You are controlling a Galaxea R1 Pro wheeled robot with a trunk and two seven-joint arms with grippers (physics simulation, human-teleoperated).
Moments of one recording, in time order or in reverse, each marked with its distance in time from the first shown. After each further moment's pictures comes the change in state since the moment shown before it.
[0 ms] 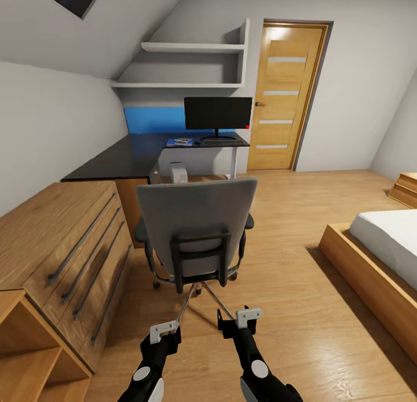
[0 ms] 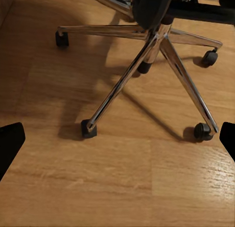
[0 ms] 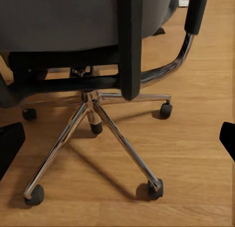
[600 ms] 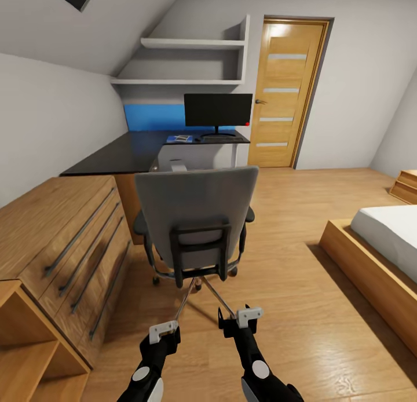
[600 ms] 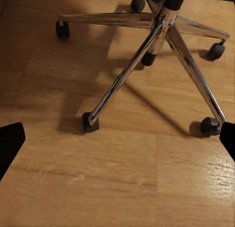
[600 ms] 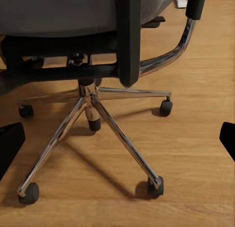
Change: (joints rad) left arm 0.000 0.002 0.004 0.000 0.002 -0.002 -0.001; right arm 0.000 -0.005 0.003 0.000 0.002 -0.022 0.000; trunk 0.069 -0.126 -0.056
